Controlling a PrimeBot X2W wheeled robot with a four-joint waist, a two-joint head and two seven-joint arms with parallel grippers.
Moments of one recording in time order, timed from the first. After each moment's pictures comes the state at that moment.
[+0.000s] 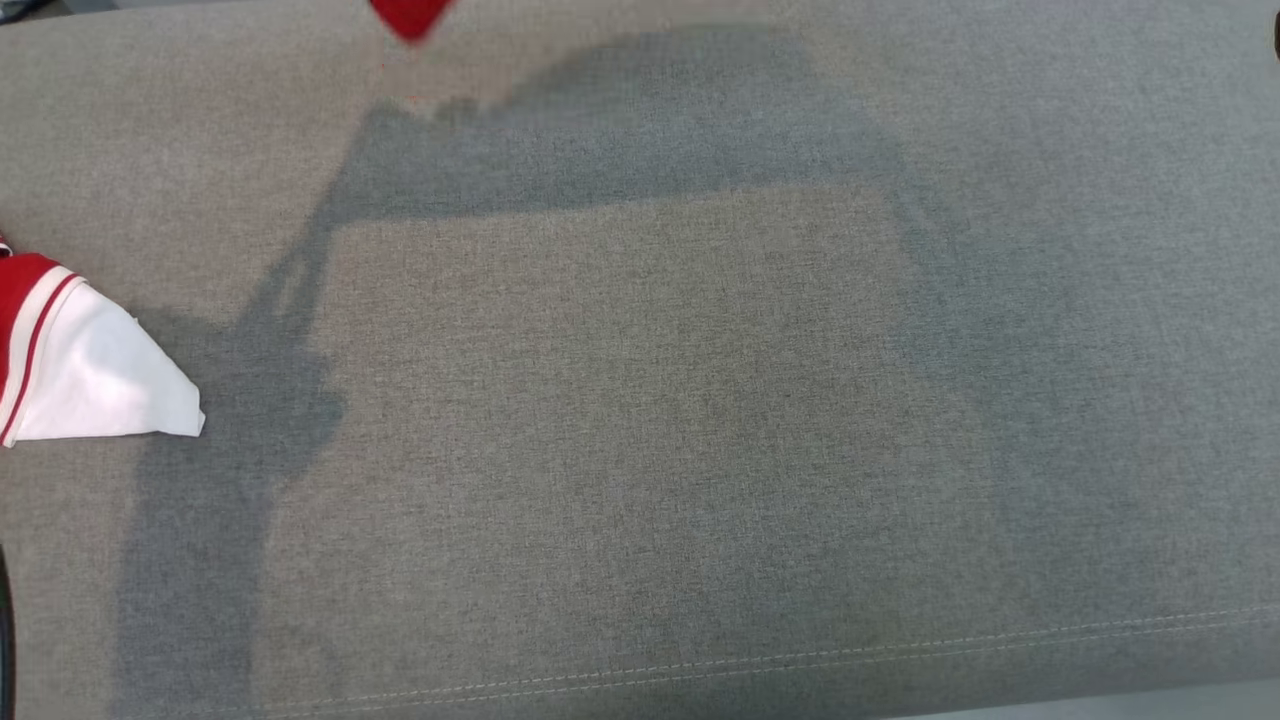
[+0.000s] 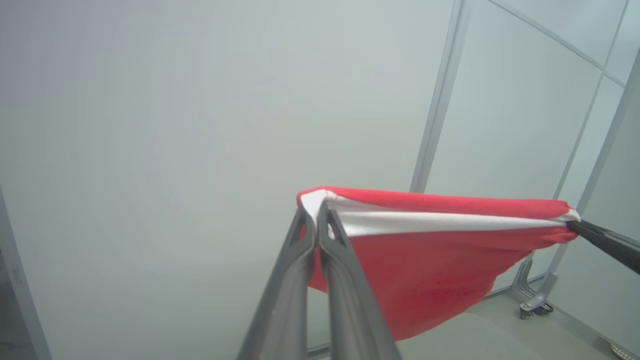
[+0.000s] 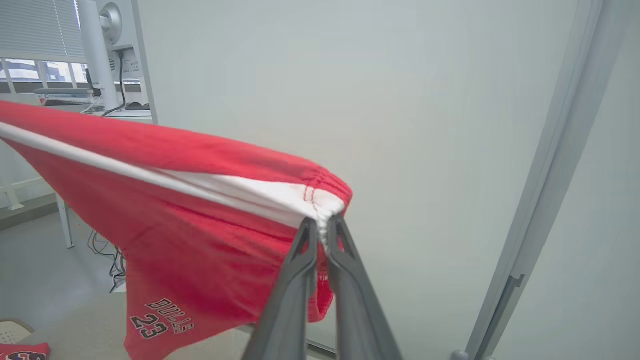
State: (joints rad) left arm -1.34 0.52 -0.29 0.40 -0.94 -0.06 0.34; right arm -1.45 -0.20 0.34 0.61 0.53 0.14 0.28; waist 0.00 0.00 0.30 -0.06
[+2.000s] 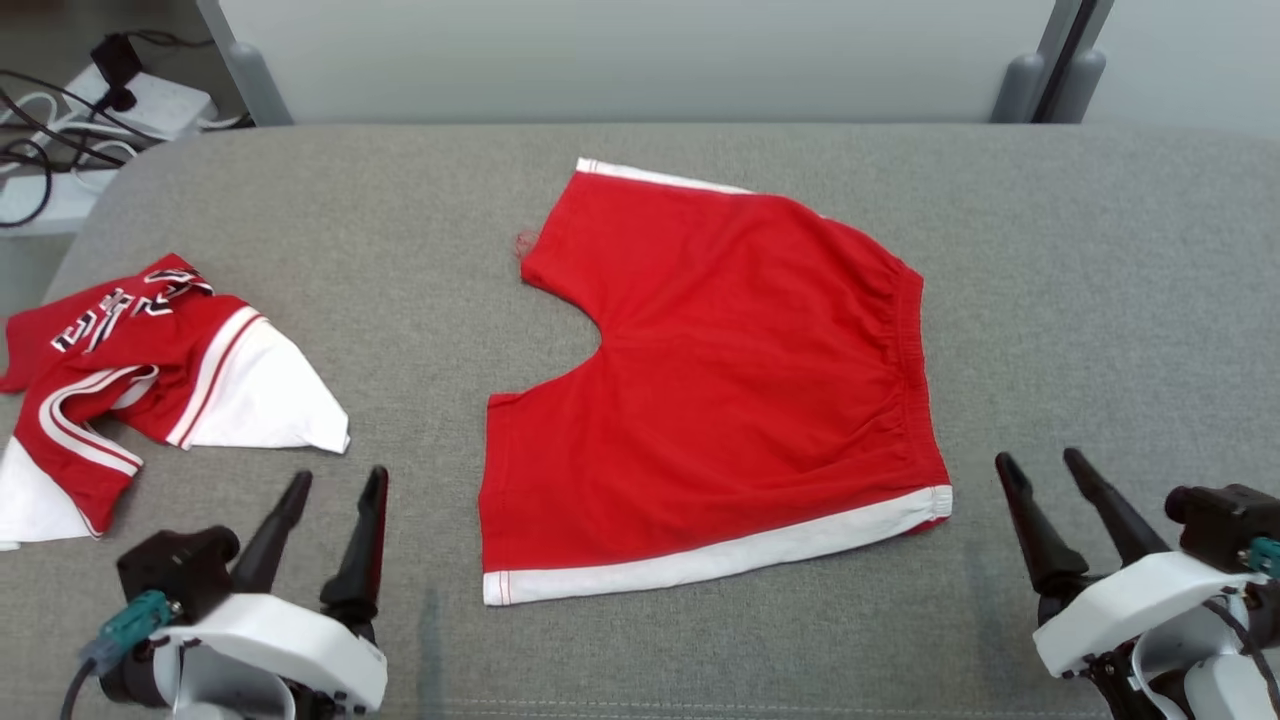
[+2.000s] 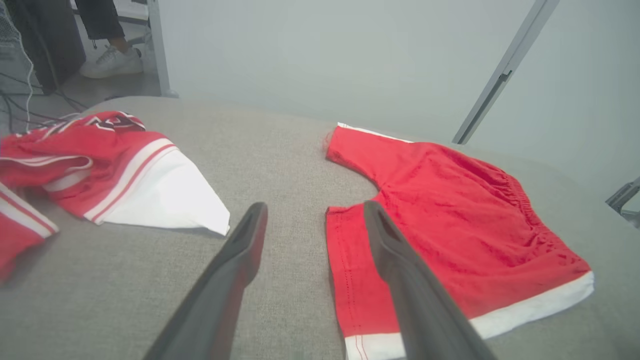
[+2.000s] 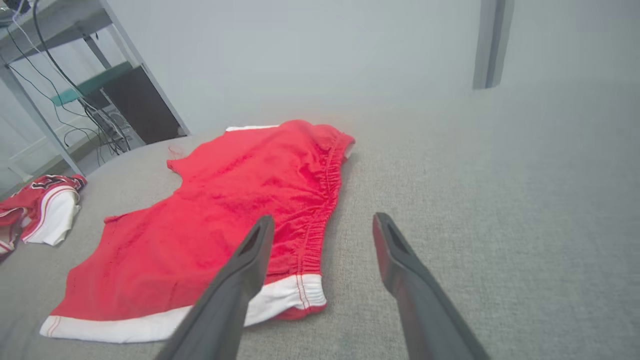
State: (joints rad) left arm -0.06 0.46 -0.44 -0.02 -0.80 0.25 -0.09; right arm -0.15 -0.25 0.20 0.28 0.54 0.13 -0.03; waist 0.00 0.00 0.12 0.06
